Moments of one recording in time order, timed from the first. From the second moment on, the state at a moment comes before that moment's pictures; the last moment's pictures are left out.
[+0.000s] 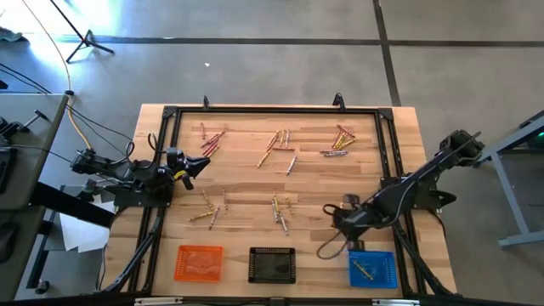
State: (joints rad) left arm -0.29 0.01 0.06 -0.08 -0.74 -0.60; right arm 0.58 1.34 0.84 -0.69 0.09 0.63
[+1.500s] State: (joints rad) left arm -0.29 0.01 0.06 -0.08 -0.74 -0.60; right arm 0.53 2.05 1.51 -0.37 0.09 0.63
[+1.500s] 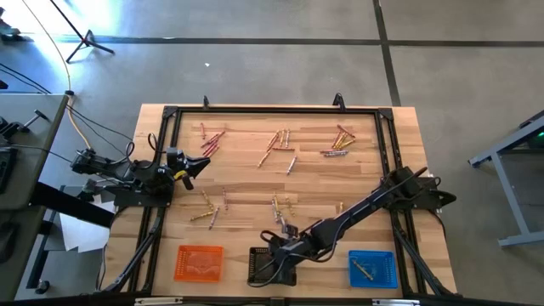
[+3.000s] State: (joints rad) left arm -0.29 0.01 0.06 -0.08 -0.74 -0.60; right arm 0.29 1.45 0.83 -0.90 0.06 1.44
